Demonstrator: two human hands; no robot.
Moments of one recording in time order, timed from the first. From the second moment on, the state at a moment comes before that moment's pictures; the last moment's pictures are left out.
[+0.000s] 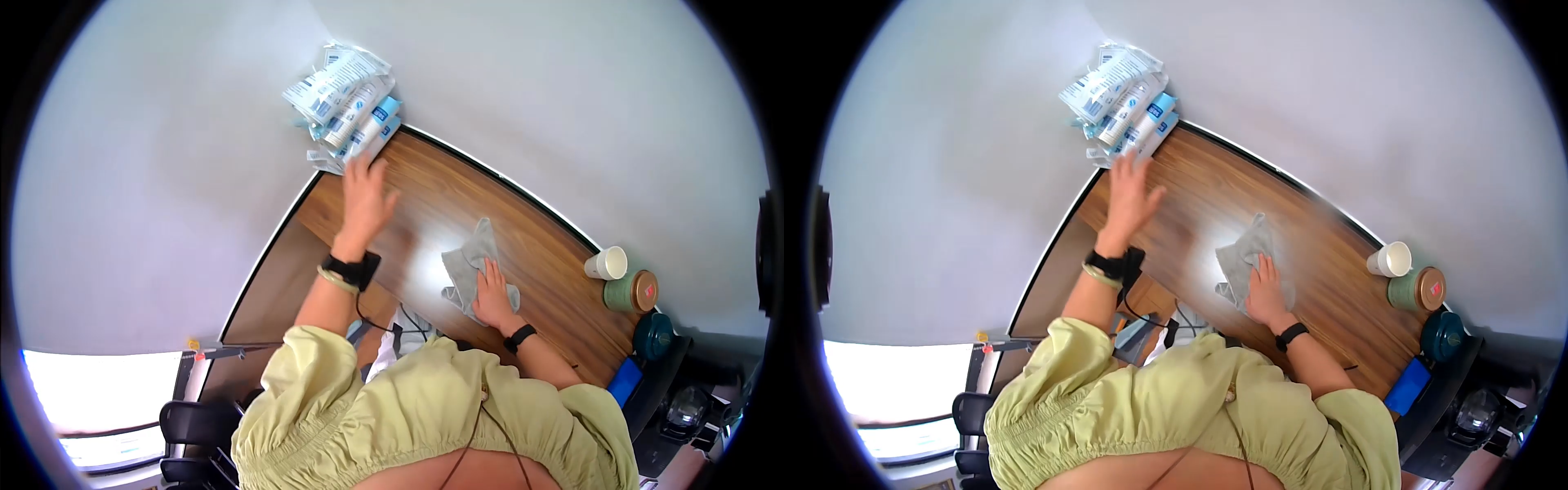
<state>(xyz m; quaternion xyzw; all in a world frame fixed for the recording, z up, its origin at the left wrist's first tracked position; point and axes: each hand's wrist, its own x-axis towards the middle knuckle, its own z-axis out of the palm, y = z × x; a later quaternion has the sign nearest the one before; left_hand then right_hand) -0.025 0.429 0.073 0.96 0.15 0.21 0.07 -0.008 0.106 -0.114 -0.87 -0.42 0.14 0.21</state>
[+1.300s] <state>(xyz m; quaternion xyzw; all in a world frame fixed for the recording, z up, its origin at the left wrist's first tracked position) -0.046 0.468 0.027 0.97 -0.07 0.24 0.06 0.005 0.150 -0.113 -0.94 -0.10 -0.01 0.33</state>
